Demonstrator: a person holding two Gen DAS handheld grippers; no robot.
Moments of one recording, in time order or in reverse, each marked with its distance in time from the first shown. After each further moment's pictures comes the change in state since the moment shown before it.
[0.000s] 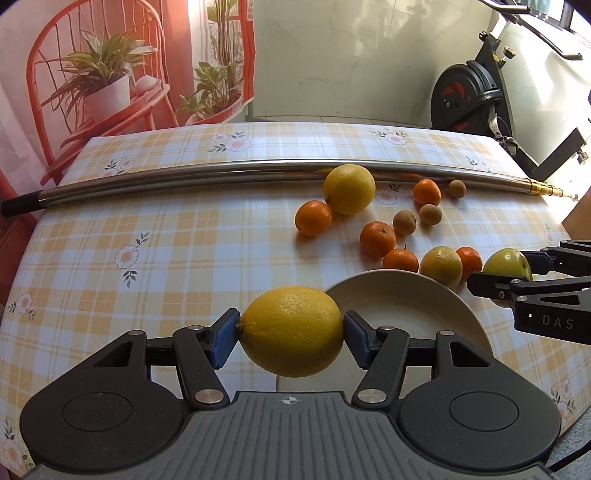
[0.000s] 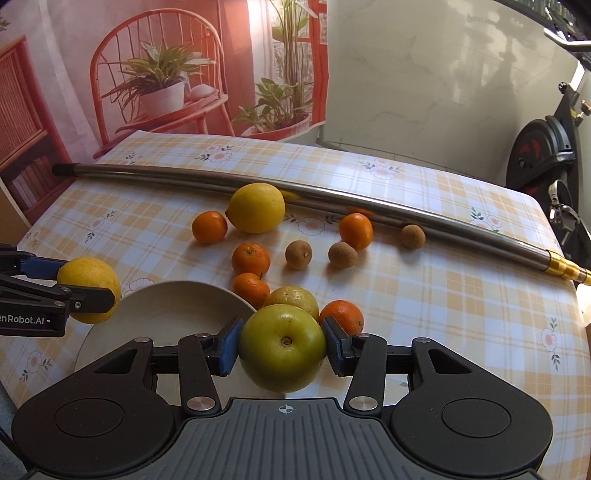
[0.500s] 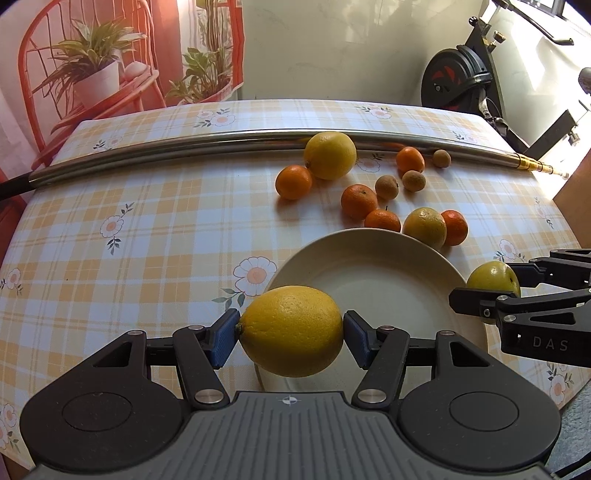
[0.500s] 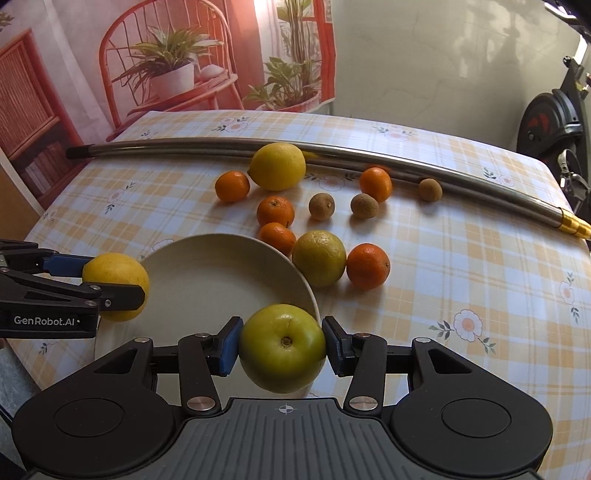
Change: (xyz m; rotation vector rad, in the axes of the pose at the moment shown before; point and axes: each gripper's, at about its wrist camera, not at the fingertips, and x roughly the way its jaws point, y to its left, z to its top) left arm -0.001 -0.013 -0.026 0.015 0.037 -0.020; right arm -0.006 0.011 -0.031 0.029 0.059 0.044
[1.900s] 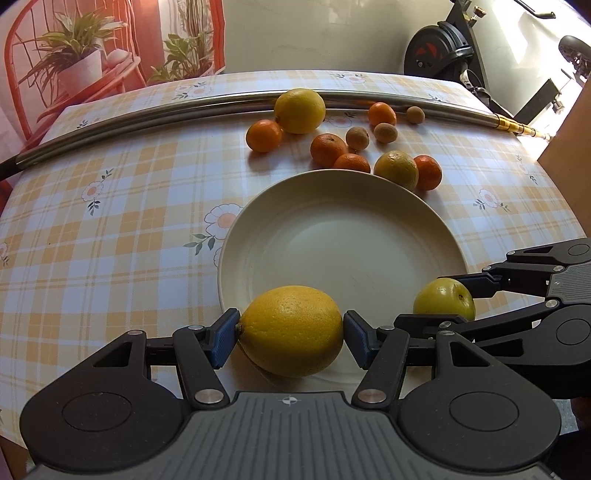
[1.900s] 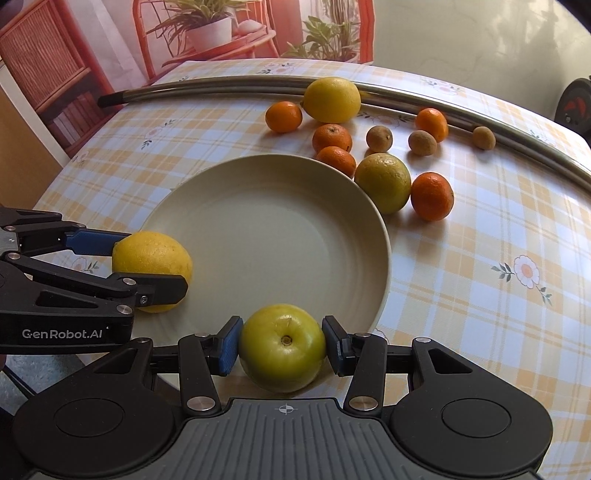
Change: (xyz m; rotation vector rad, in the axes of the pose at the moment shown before) left arm -0.002 -0.016 -0.036 0.050 0.046 -0.028; right arm 0.020 0.028 -0.034 -0.053 0.123 0.090
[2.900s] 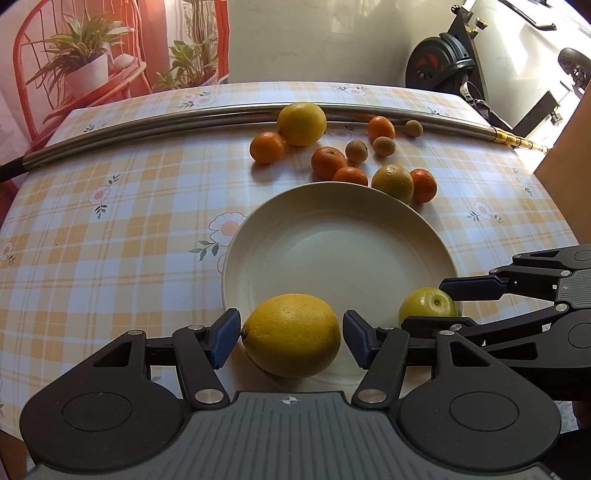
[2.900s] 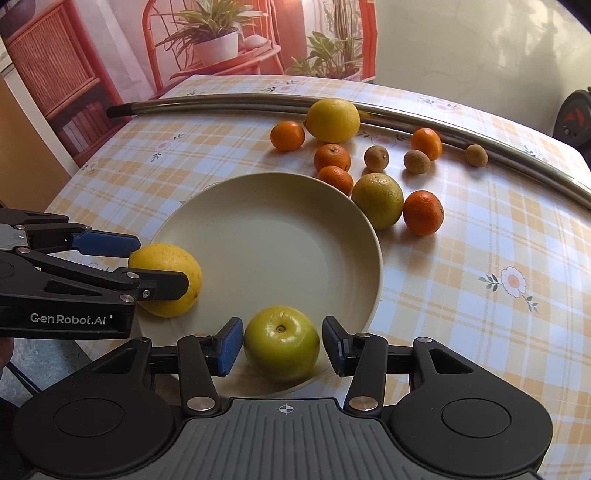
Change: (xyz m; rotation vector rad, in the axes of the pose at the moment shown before) left arm -0.012 0.002 -0.001 -0.019 -0.031 -0.004; right arm -0.022 0.001 -0.001 -0.013 -0.047 0.005
